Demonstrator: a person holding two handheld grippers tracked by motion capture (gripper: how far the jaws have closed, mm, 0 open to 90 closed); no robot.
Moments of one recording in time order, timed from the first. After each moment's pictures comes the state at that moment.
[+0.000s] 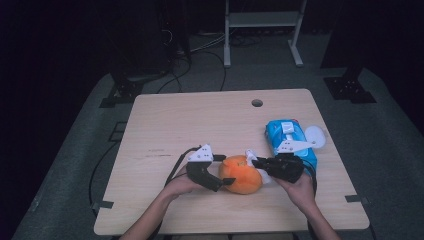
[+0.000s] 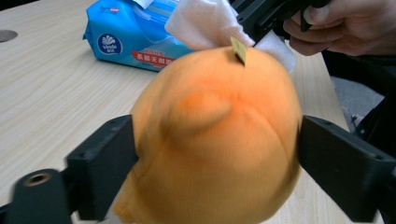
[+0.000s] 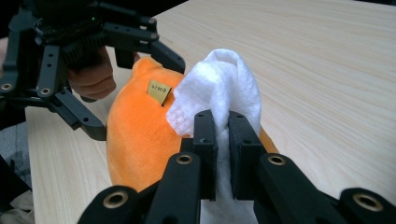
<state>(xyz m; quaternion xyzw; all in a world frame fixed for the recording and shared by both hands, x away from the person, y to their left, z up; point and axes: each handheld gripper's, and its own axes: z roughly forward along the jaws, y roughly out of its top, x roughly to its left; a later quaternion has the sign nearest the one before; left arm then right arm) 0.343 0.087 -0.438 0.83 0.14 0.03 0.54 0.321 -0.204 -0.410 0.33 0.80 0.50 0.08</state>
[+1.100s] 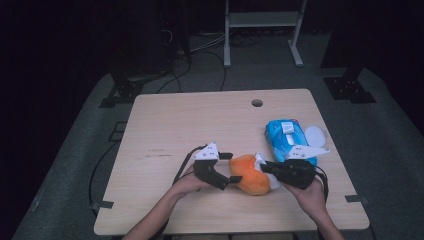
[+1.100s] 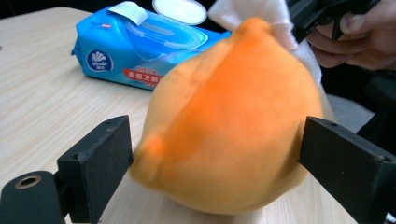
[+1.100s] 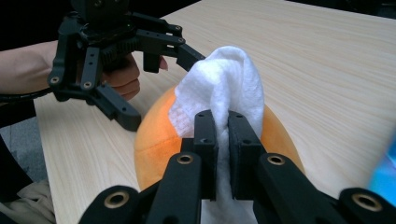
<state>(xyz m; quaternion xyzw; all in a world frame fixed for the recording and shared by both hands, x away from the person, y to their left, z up) 0.353 0.069 -0.445 0.81 0.14 0.01 0.57 0.297 -0.223 -0.401 0.32 0.79 0.51 0.10</state>
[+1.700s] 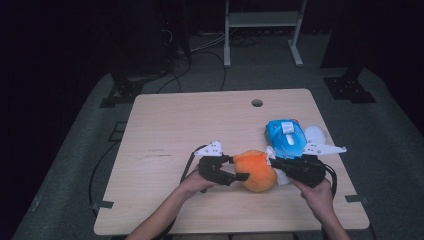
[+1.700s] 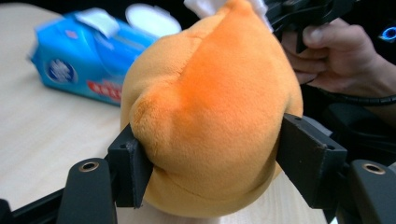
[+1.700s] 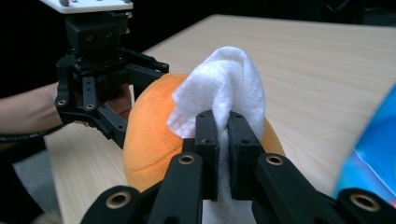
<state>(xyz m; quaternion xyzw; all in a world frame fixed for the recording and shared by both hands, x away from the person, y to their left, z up) 0.349 0.062 -0.429 0.79 0.14 -0.03 0.59 0.297 -0.246 -0.395 0.36 0.75 0.55 0.08</state>
